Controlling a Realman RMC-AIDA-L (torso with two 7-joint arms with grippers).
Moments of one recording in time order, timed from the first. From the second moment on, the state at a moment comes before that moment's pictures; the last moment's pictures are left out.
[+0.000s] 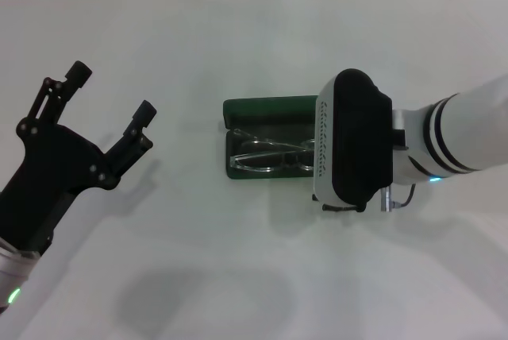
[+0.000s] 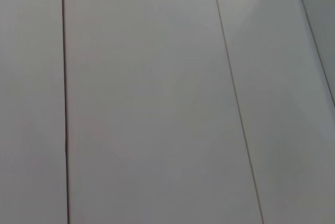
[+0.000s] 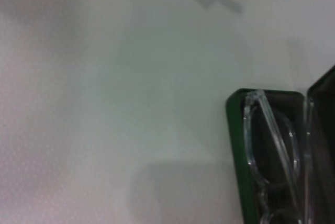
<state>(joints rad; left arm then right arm) -0.26 -2.10 1.78 0.07 0.17 1.77 -0.22 0.50 2.03 -2.00 -1.48 -2.61 -1.09 2.28</state>
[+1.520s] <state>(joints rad) -0.26 -2.10 1.78 0.06 0.17 1.76 -0.22 0.56 2.03 -2.04 -1.44 -2.58 -1.00 2.28</state>
